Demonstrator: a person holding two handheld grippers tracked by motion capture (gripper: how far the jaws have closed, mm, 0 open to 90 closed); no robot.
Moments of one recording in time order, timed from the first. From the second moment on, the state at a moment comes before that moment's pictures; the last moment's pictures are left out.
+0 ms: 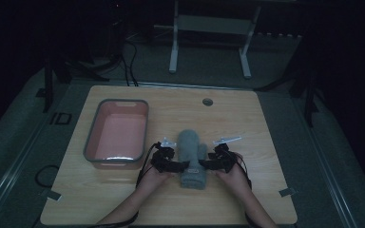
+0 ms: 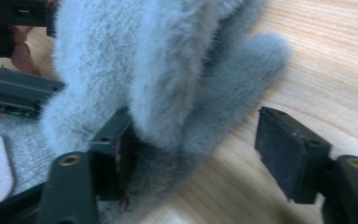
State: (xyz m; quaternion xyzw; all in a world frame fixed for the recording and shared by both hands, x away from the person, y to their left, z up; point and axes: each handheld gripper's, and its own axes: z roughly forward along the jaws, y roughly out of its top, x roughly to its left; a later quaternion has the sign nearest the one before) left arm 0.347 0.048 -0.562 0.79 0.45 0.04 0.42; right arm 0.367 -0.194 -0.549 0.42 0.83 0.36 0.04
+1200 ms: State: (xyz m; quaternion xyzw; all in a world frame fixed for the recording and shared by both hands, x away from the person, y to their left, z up) left arm 0.353 0.054 -0.476 0.79 0.37 0.03 0.48; right arm 0.359 -0.194 -0.475 0.37 0.81 0.46 0.01
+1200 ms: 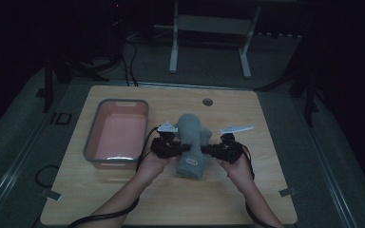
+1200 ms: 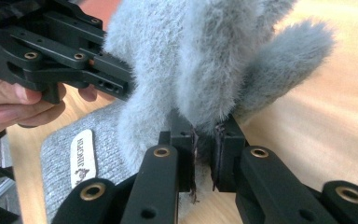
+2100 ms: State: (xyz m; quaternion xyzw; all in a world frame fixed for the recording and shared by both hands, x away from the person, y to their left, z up) left arm 0.370 0.137 -0.402 0.78 0.37 0.08 0.50; right arm 0.392 -0.118 -0.399 0.32 0.81 0.50 0.03
